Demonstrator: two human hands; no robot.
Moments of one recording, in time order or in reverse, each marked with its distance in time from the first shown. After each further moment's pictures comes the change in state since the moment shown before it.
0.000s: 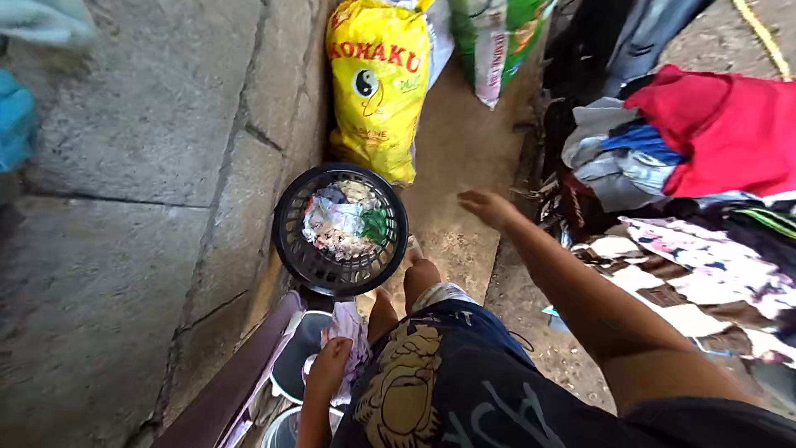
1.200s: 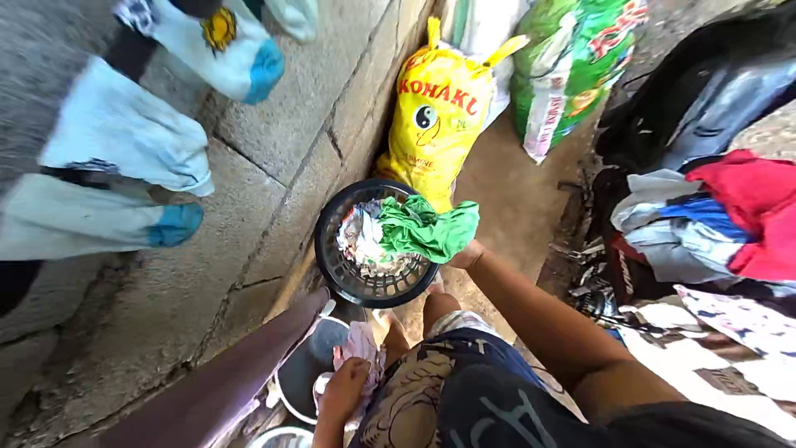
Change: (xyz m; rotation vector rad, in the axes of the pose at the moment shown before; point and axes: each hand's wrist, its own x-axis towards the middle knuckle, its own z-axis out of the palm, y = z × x) left_hand -0.031 -0.038 0.019 -0.119 0.053 0.043; right_hand -0.035 -0.115 0.110 1.015 -0.435 -0.277
